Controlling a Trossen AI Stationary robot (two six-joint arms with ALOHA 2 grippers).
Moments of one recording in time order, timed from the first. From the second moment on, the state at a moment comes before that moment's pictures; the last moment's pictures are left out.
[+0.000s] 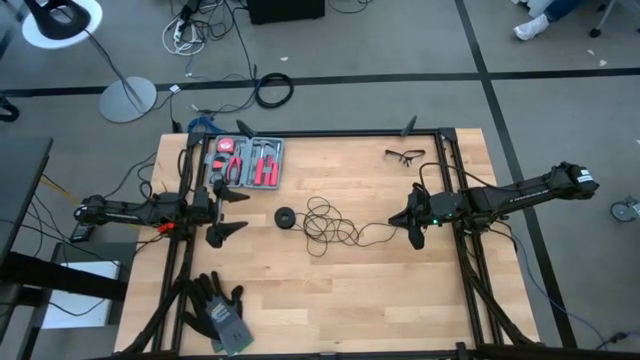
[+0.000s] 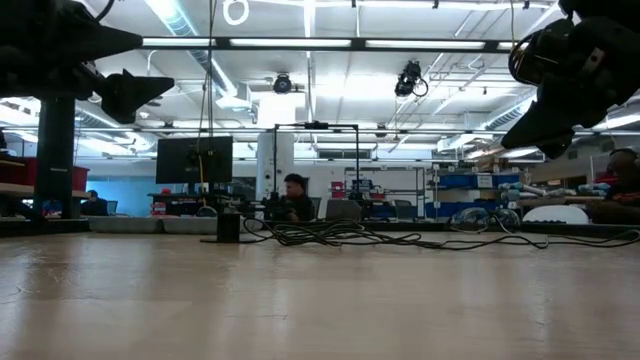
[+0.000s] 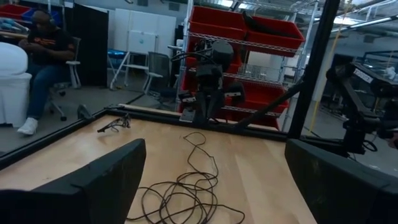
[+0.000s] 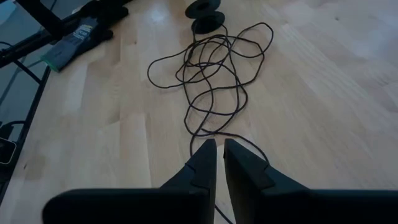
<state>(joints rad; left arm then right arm) -0.13 0.00 0.01 0.13 -0.18 -0.14 0.16 0.63 0.29 -0.20 0.18 0.49</state>
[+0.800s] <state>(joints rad) -0.13 0.00 0.01 0.11 -0.08 -0.12 0.16 0.63 0.29 -0.20 0.18 0.49</state>
